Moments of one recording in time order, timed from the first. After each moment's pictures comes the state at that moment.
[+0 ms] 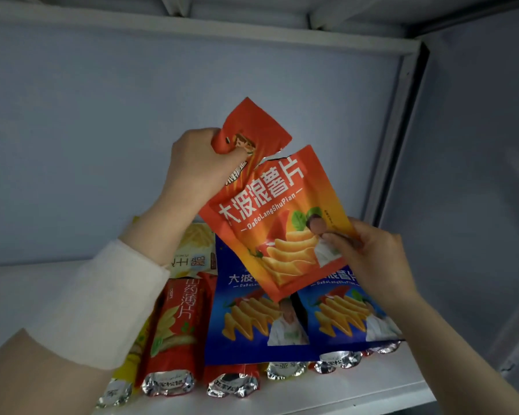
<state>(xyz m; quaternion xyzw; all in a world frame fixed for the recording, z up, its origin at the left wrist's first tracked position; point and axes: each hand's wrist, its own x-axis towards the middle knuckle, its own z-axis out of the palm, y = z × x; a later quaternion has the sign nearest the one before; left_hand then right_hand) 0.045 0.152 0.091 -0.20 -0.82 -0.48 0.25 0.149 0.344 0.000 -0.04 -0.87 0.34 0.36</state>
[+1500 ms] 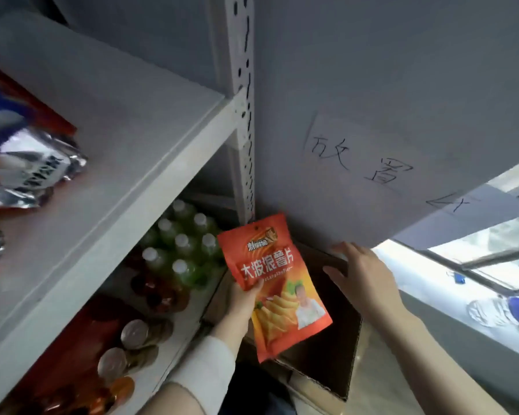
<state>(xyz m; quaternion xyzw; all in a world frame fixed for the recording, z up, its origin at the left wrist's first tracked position) 0.276 0.376 -0.431 -0.07 -0.75 -0.40 -0.53 0.438 0.460 -0.326 -0.58 -0.79 0.20 -0.01</state>
